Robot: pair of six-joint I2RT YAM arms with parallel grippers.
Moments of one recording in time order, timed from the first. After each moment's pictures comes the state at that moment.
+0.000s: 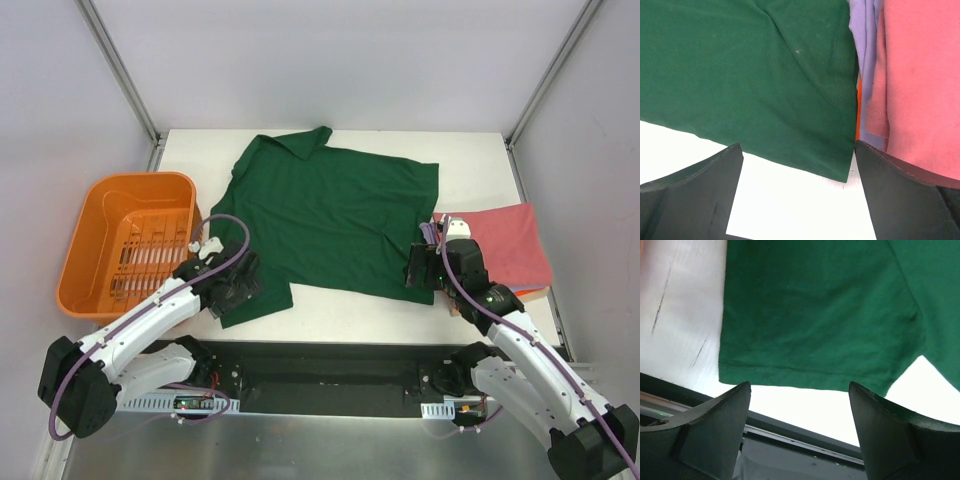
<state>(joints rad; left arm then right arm) -0.60 0.98 0.64 -0.92 -0.30 -1.14 0.45 0.73 0.54 -0.47 0.15 0.32</state>
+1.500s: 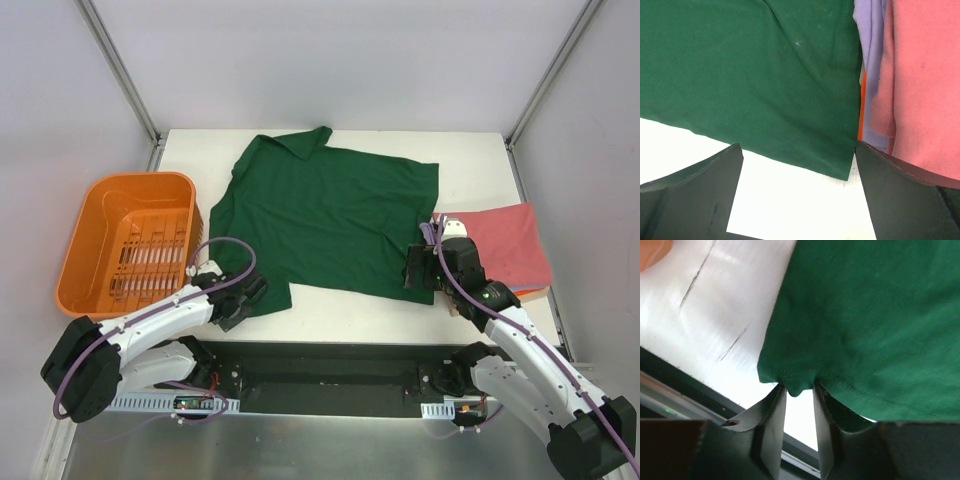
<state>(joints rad) -0.72 1.05 0.49 -0.94 -0.42 -1.41 0.45 0.78 0.54 -0.47 0.13 0.32</state>
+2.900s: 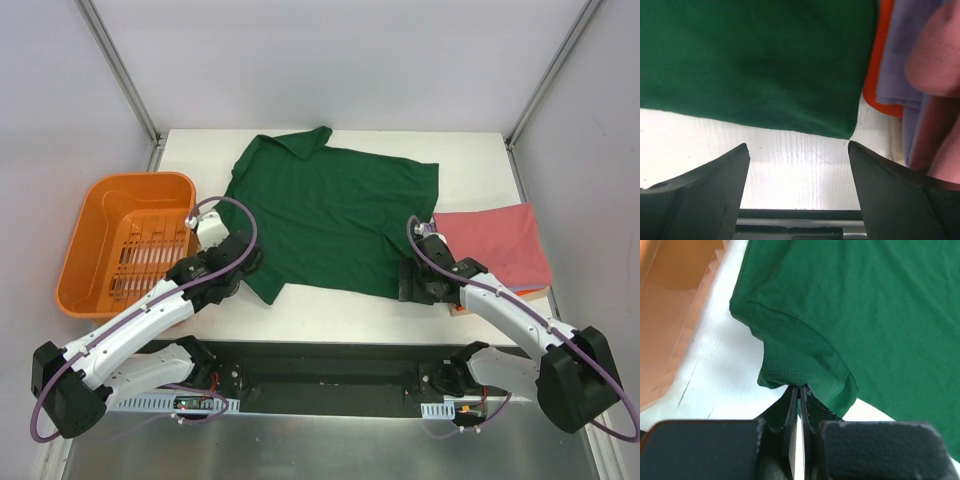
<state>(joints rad) -0.72 0.94 0.77 -0.83 -0.69 -1.02 0.54 1.11 0.62 -0.68 0.17 0.45</state>
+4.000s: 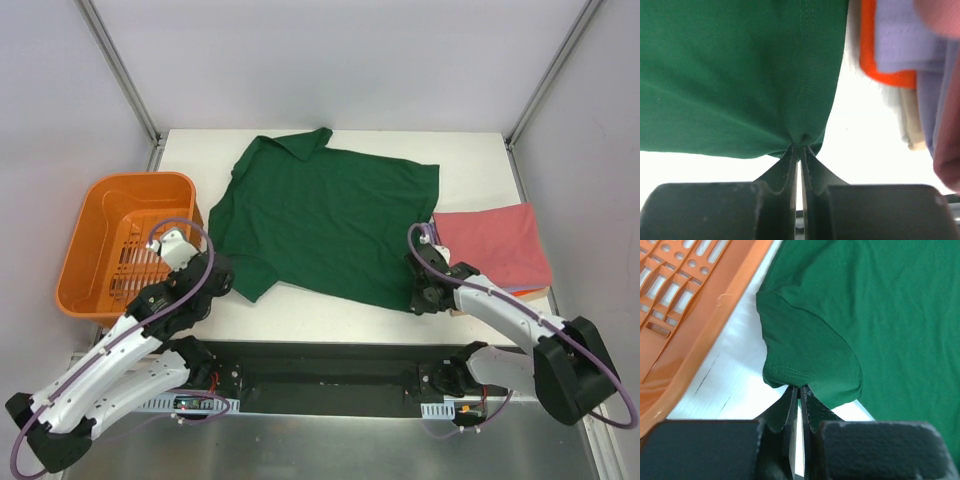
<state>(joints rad) -0.72 0.66 0.72 -0.97 -0.74 -1.11 0.56 1.18 0.57 -0.68 0.24 0.65</state>
